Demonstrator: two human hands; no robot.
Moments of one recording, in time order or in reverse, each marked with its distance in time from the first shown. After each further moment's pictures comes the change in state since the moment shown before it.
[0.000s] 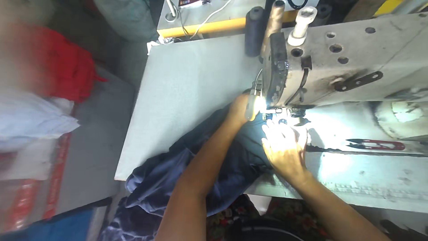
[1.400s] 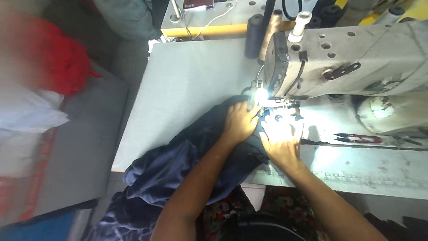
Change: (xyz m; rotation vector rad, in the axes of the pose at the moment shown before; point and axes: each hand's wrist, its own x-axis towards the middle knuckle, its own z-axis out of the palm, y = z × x) left_hand -0.045 -0.002 0.015 0.252 -0.035 0.079; right_hand -0.002 0.001 0.000 -0.060 0.012 -0.019
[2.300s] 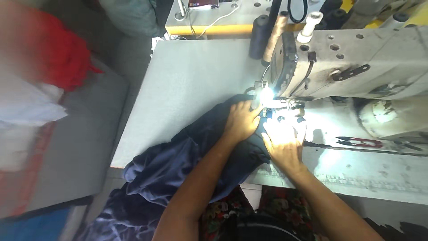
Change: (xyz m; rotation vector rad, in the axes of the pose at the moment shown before) left_hand 0.002 -0.001 -0.006 -0.003 -0.059 -0.010; right_hand -0.003 0.001 0.001 -0.025 0.030 -0.023
